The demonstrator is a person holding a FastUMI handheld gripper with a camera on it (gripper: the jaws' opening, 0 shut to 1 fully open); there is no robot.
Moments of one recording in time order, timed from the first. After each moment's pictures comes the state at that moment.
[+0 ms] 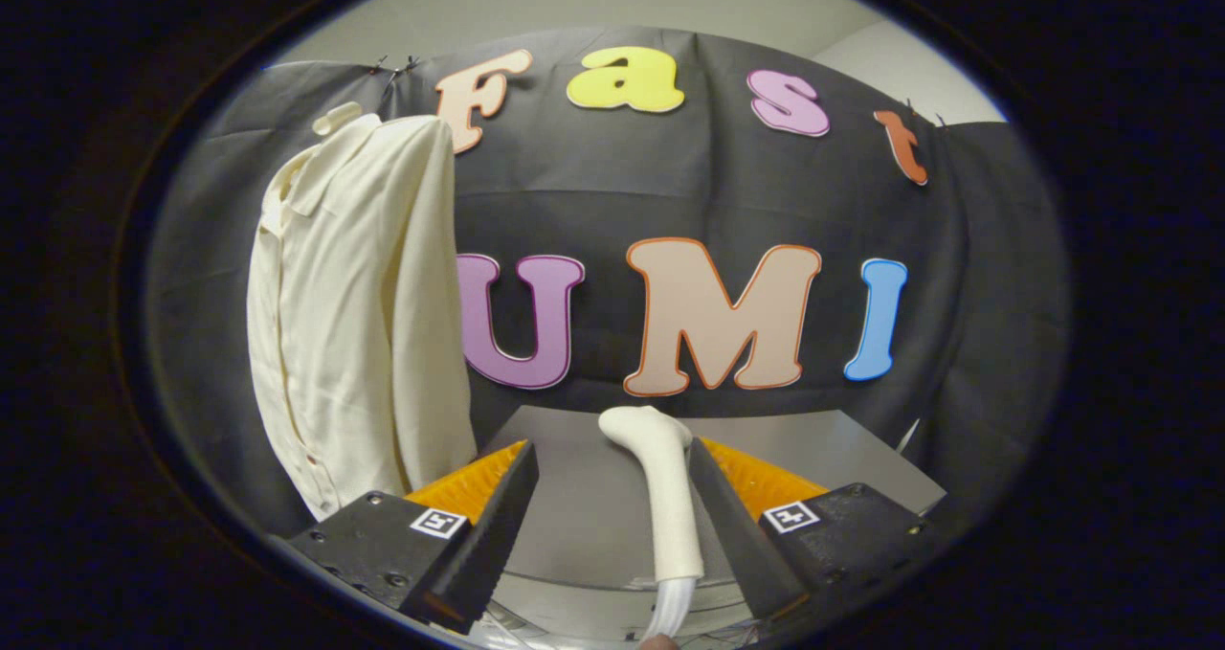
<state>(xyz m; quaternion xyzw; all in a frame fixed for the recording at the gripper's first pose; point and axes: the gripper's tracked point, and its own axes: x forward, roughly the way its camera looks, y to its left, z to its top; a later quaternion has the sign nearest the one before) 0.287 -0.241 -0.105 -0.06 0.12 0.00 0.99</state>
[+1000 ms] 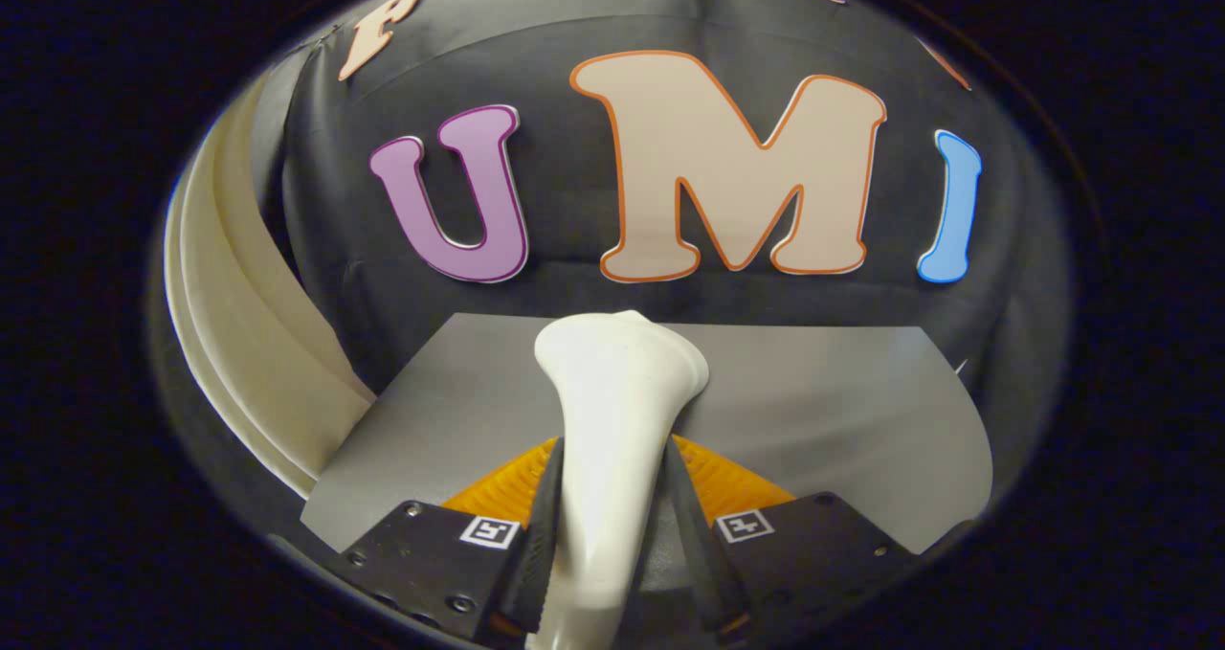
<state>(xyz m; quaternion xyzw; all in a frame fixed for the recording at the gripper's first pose) 0.381 -0.293 -0.214 -0.01 0.33 0.03 0.94</state>
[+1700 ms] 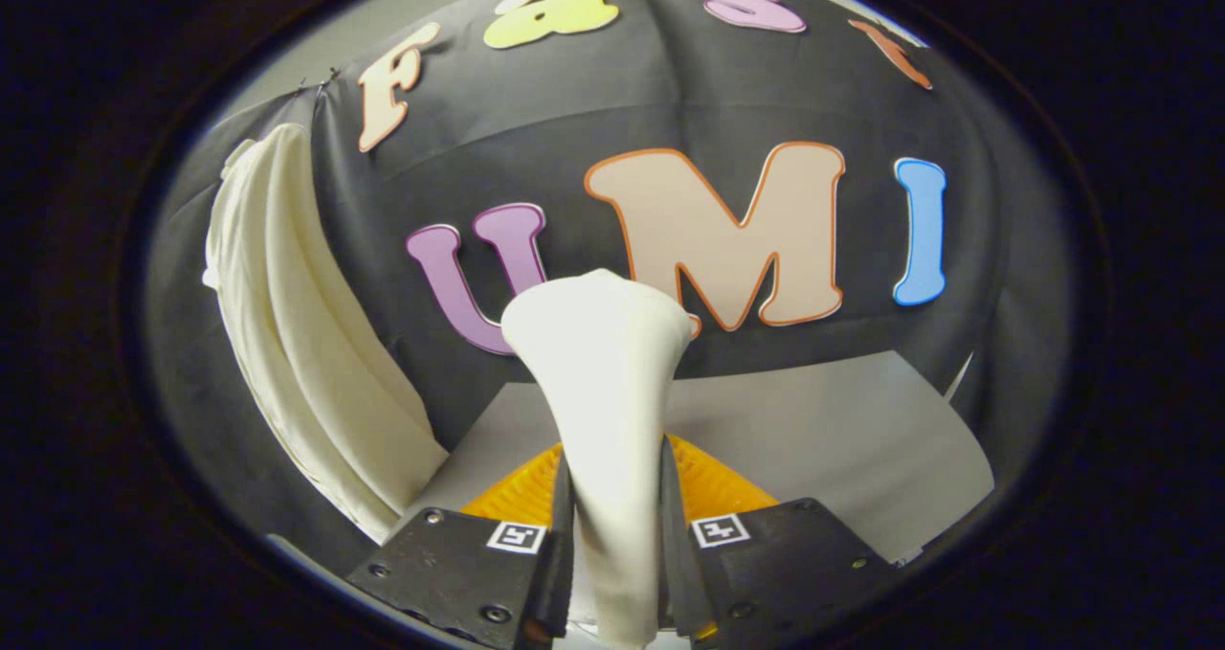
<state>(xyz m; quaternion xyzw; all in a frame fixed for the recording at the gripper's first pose) 0.334 -0.272 -0.123 0.03 0.21 0.04 0.98</state>
